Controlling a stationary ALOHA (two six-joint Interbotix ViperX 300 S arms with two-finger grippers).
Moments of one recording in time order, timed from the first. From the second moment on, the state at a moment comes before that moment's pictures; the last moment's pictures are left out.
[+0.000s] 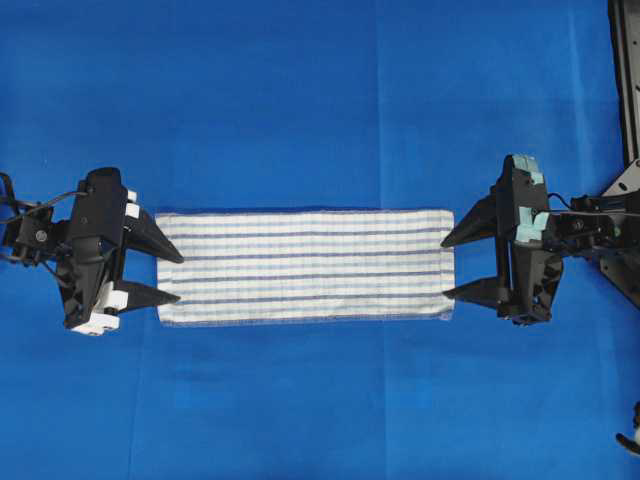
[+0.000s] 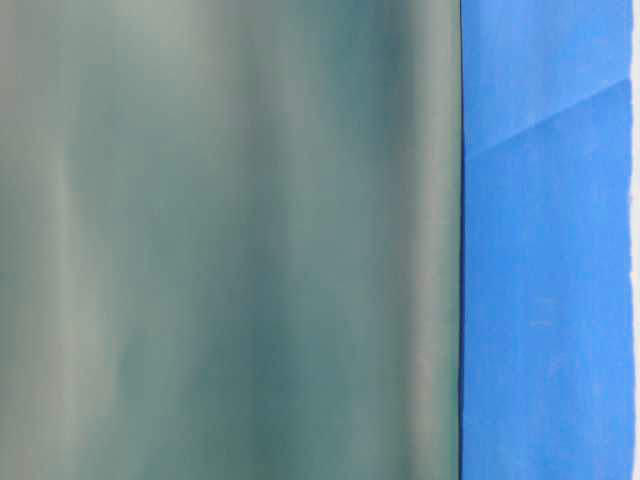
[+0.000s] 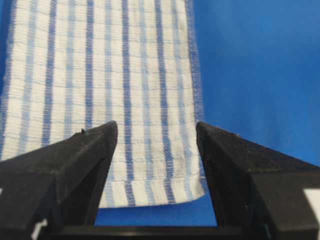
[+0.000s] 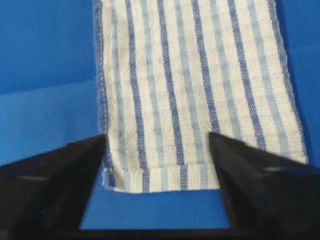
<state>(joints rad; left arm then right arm) -0.20 -0.24 1.12 -0.04 -0.22 -0.24 0.17 -0.38 1.17 0.32 -0.10 0.18</state>
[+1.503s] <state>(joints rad) 0.08 -0.04 1.09 -0.04 -0.17 -0.14 -0.07 -0.06 1.18 0.25 -0.32 0.12</state>
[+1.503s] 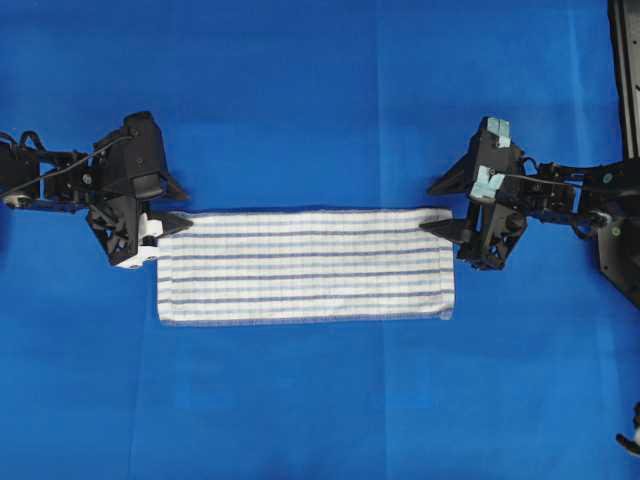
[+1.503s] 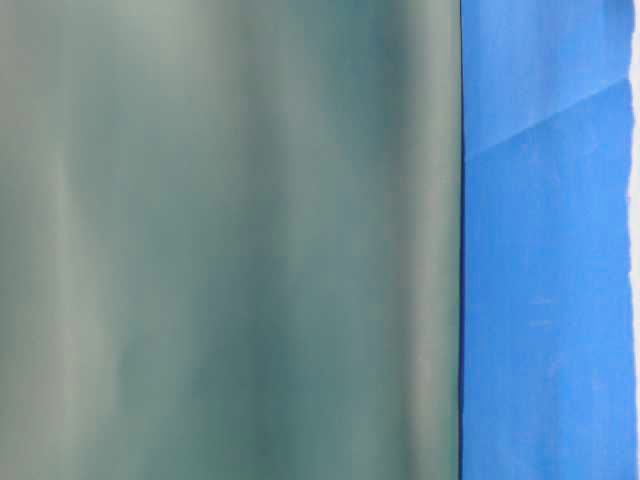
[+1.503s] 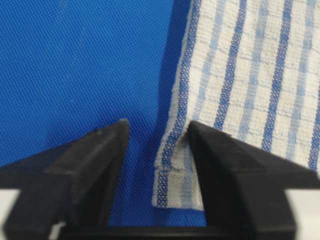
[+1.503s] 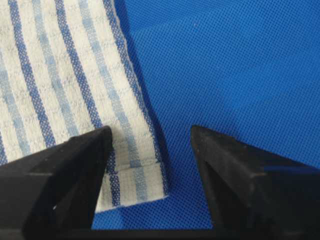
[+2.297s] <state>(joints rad) 0.09 -0.16 1.04 -0.04 0.00 -0.15 -0.07 -0.19 1.17 0.25 -0.25 0.12</state>
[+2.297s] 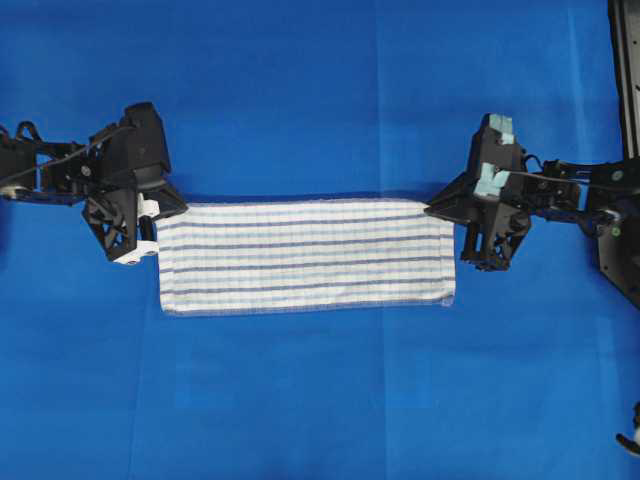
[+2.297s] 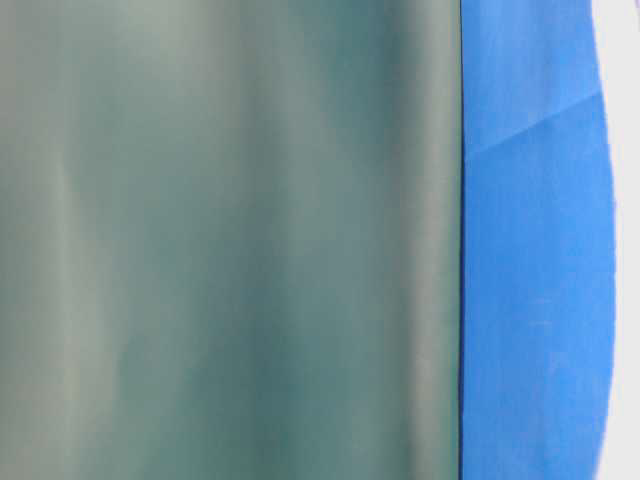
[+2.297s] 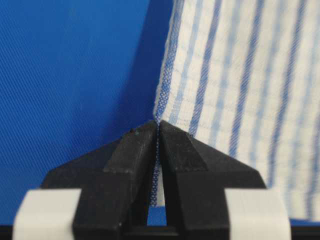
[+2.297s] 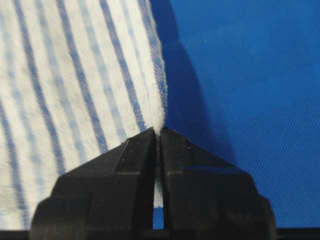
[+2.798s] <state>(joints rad) -0.07 -0.40 0.92 -0.04 0.18 -0.19 -0.07 -0.63 1.12 0.23 0.11 0.11</state>
